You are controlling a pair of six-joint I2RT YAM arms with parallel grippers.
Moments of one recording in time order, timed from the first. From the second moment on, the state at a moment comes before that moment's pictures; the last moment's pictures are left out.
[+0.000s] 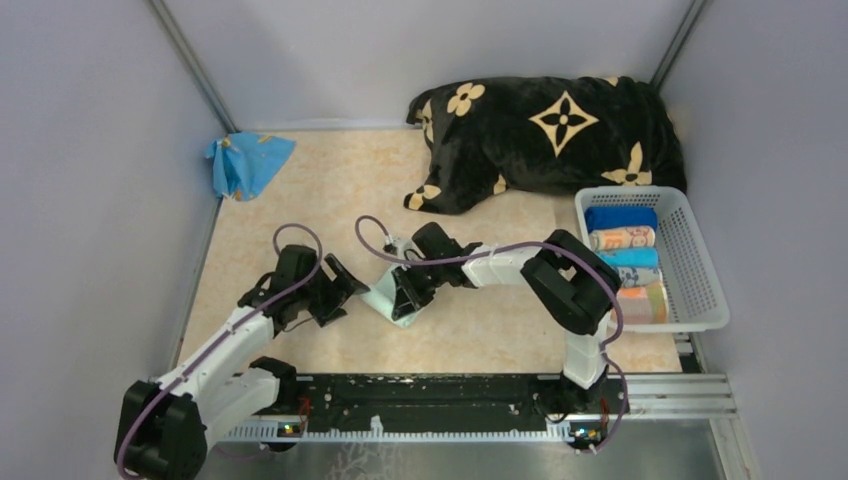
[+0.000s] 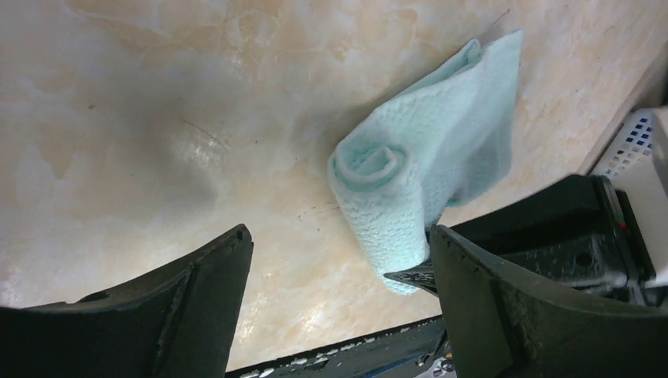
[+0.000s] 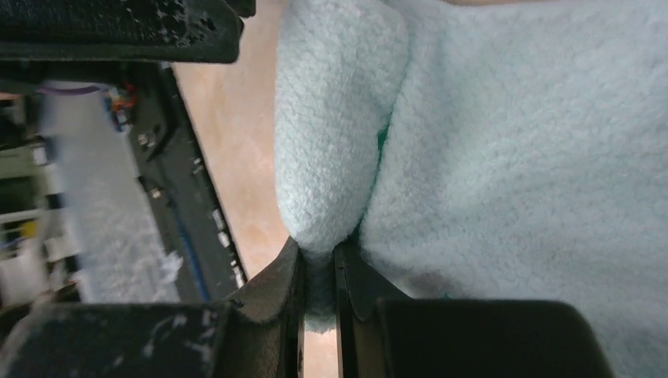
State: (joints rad) left arm -0.35 0.95 0.44 -0.39 0.17 -1.03; right arm 0.89 1.85 1.02 -0.06 -0.59 0.24
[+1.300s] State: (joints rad) left arm -0.35 1.28 0.42 -0.11 0.37 -1.05; right arm 0.98 1.65 1.01 -0.23 -0.26 0.24
